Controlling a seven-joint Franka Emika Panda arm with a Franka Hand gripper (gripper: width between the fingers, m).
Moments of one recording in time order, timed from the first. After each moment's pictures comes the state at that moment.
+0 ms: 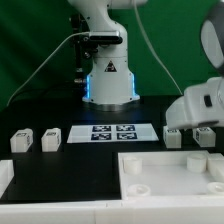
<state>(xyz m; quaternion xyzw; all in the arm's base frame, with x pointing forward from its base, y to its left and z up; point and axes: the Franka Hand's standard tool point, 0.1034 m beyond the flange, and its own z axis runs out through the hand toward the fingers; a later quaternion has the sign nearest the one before) 0.410 0.180 0.027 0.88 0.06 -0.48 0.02</state>
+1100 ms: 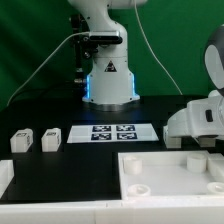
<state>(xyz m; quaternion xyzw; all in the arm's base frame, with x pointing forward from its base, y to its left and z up) 0.386 0.185 0.009 0.88 0.04 -0.48 0.04</state>
